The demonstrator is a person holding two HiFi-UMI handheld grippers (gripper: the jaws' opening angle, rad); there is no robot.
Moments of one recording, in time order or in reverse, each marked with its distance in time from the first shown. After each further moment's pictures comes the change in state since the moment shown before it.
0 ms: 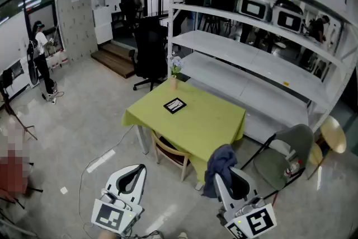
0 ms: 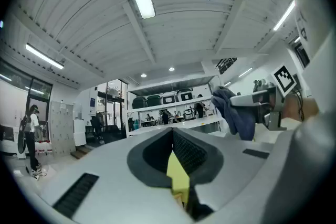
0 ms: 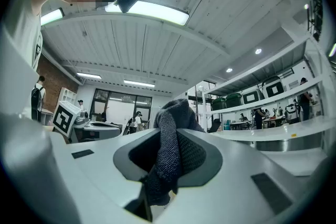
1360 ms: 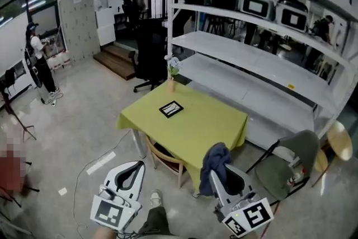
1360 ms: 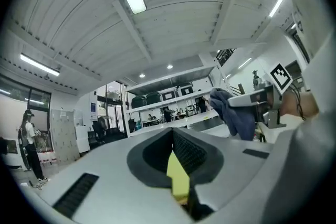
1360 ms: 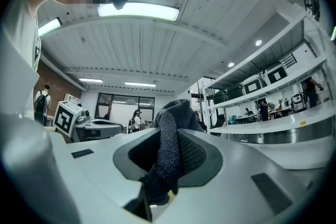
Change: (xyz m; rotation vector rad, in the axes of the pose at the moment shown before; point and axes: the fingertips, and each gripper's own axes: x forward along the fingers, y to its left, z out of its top) left arm 0.083 -0.015 -0.039 0.080 0.015 0.029; right arm 0.031 -0.081 -0.068 0.050 0.017 0.074
